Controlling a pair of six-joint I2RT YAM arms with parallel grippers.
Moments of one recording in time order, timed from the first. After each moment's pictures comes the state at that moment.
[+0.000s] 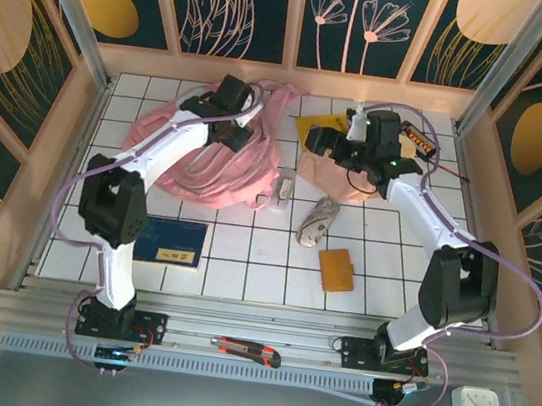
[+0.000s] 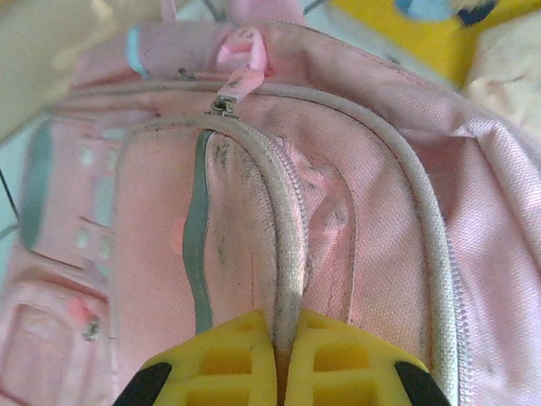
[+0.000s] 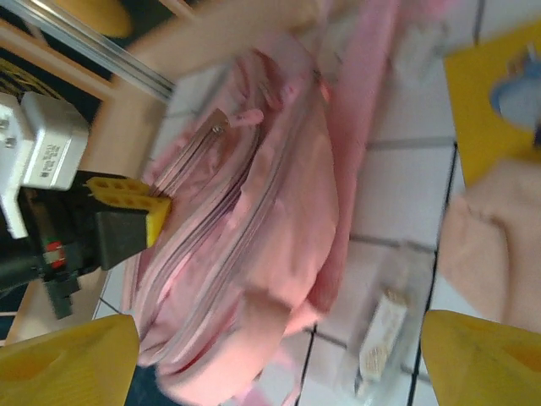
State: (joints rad) left arm -0.44 1.84 1.74 -0.74 -0.07 0.21; right arm 0.33 1.53 1.18 -0.05 -0.50 0.45
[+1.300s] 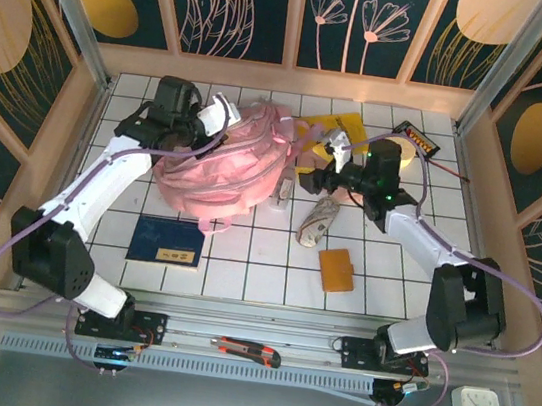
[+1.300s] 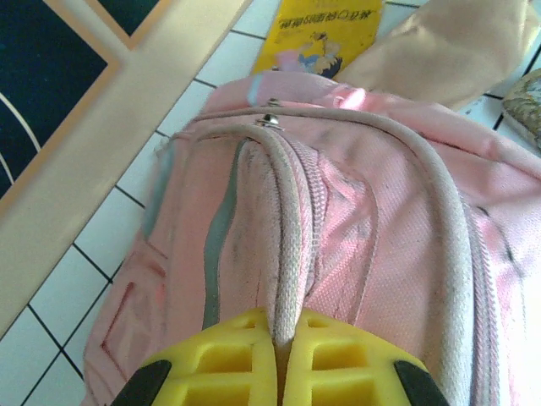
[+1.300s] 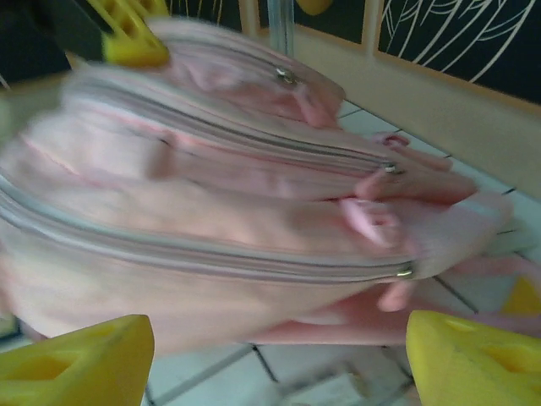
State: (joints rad) left arm -0.30 1.47 1.36 -0.54 0.31 0.64; right arm 0.34 1.47 0.93 0.19 -0.73 -0.26
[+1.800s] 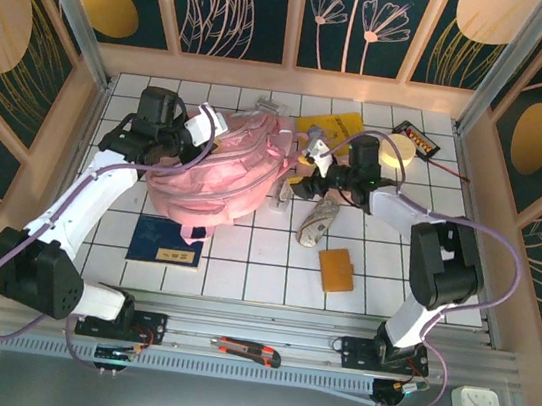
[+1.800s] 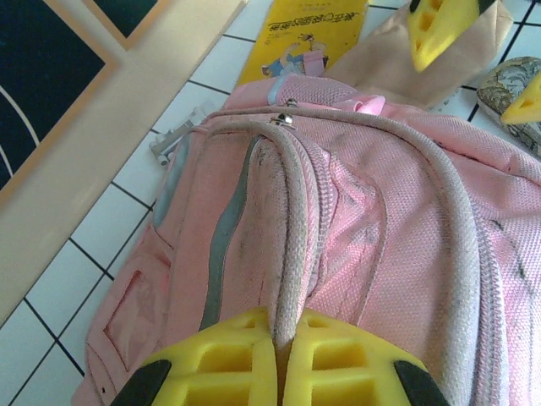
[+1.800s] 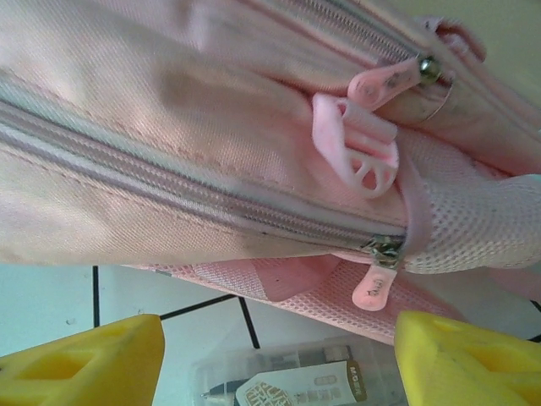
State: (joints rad) left arm -0.26 1.38 1.24 -0.51 0.37 0.66; right arm 0.37 1.76 1.04 0.15 -0.81 -0.51
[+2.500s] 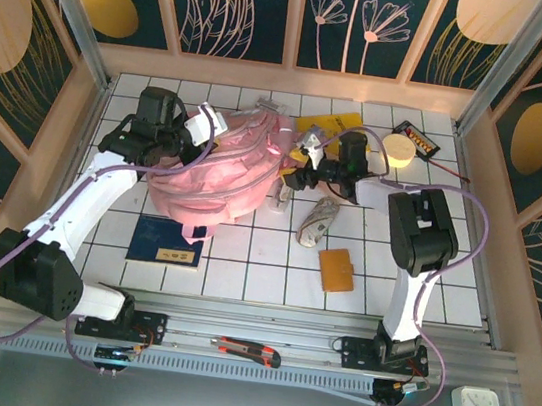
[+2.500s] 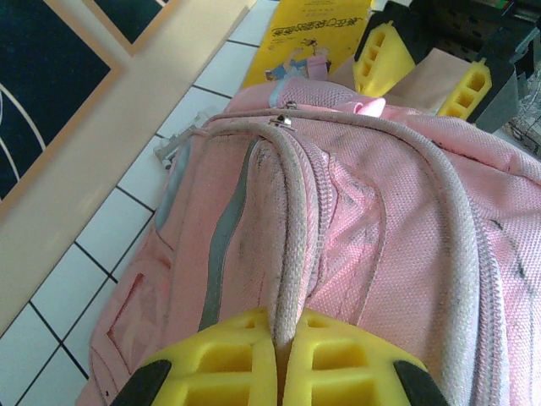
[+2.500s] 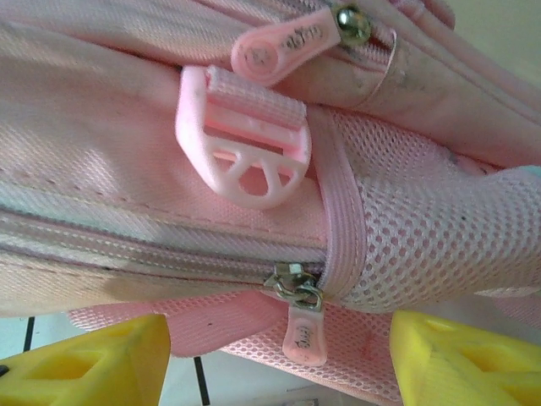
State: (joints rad) left arm -0.26 1.37 1.23 -0.49 0.37 0.66; right arm 0.36 1.99 1.16 0.31 -0.86 -0.39
